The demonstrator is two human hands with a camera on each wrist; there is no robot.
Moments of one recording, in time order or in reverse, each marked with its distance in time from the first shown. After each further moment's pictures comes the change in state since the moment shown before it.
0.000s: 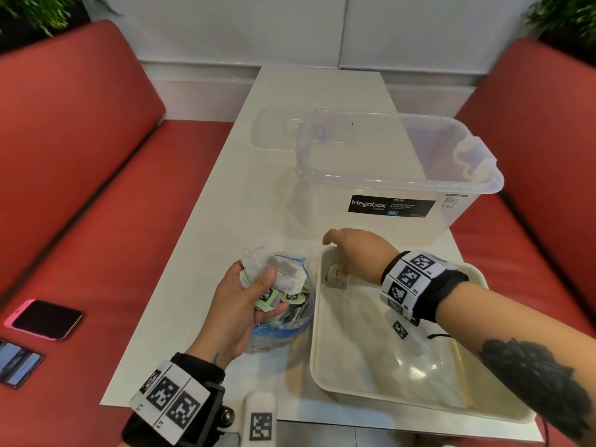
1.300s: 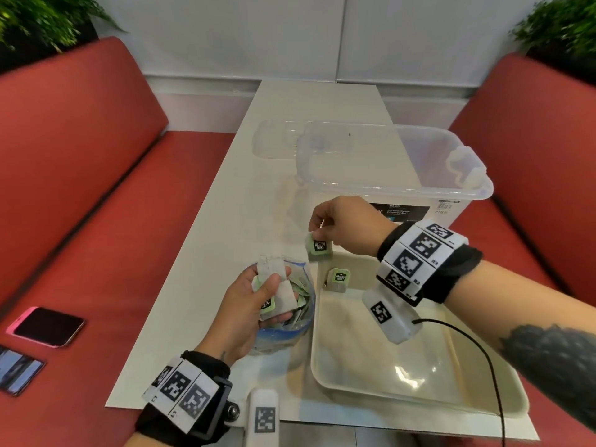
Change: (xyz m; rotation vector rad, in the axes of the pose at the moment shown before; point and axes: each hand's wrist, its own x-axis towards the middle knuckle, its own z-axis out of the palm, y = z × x) left_hand -0.004 -0.001 0.006 0.111 -0.016 -0.035; right_hand -0.015 -0.049 -0.077 0.272 0.125 0.010
